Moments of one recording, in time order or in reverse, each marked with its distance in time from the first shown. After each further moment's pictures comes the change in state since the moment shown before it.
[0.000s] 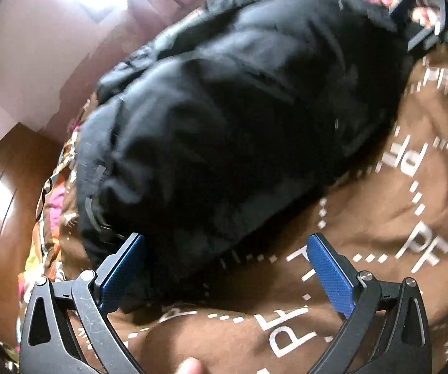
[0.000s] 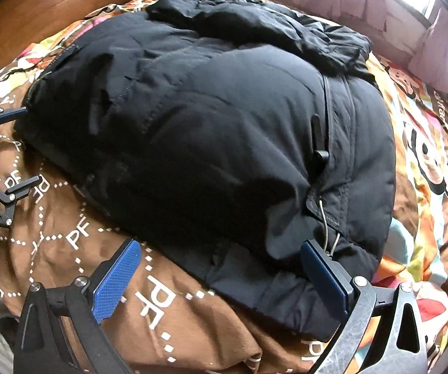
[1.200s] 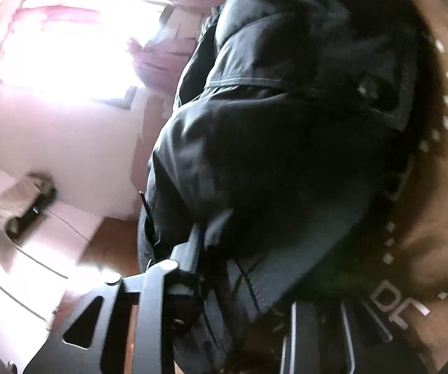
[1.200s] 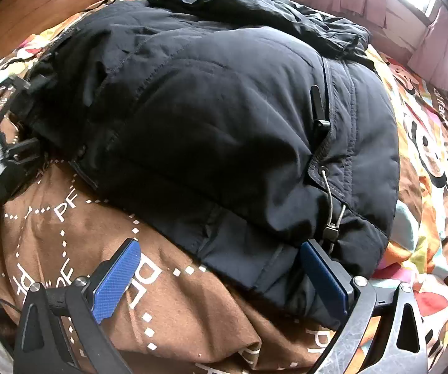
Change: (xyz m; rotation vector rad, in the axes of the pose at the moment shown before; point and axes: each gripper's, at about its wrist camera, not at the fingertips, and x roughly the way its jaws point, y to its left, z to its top) left arm 0.052 -0.016 -0.009 0.387 -0.166 0.512; right arm 0.005 0.008 -0.026 -0.010 0.014 -0.006
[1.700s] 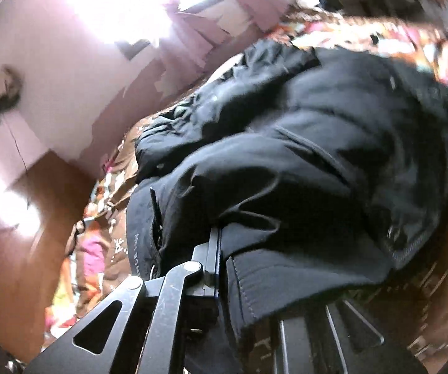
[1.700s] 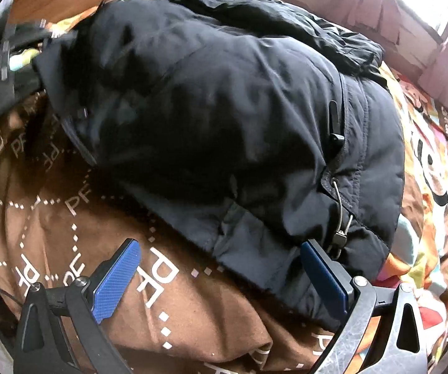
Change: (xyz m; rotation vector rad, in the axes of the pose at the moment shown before) left arm 0.008 0.145 0.058 -0.479 0.010 -0.323; right arm -0.004 0.014 -0.003 -0.080 -0.018 0.006
